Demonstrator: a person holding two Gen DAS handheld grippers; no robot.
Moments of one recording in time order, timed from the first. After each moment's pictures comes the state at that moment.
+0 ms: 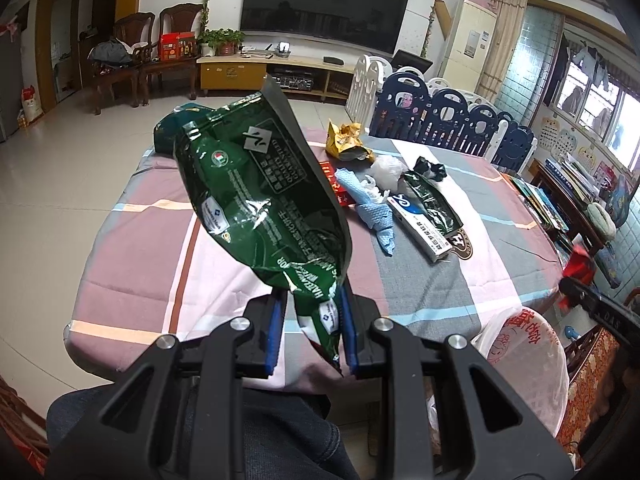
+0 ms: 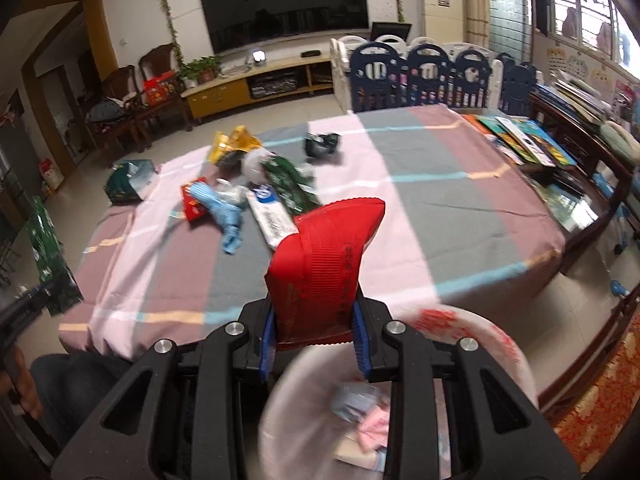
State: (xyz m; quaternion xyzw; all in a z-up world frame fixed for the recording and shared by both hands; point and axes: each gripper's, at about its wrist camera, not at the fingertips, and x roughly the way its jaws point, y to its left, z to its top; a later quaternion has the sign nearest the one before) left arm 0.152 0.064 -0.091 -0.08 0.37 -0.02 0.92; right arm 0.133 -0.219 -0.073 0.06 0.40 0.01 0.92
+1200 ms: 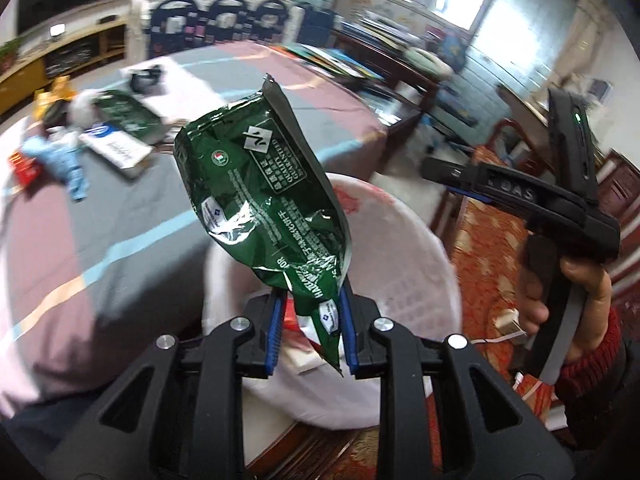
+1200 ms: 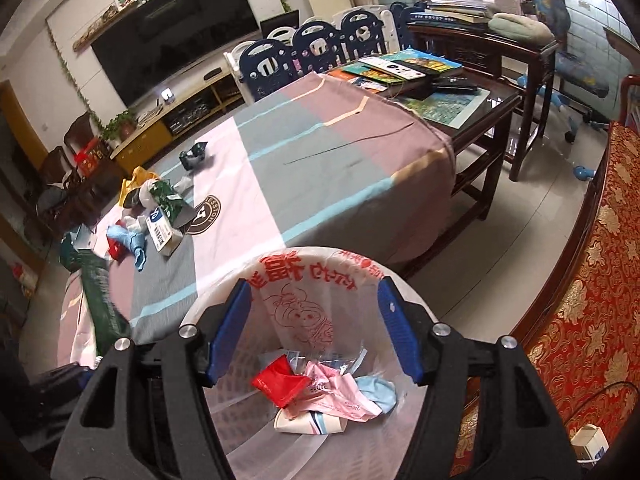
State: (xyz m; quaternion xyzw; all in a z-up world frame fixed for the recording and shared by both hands) left arm 0.121 -0.153 -0.140 0.03 0.46 -0.40 0.80; right arm 0.056 -0.354 -0.106 0.21 0.39 -0.11 0.89
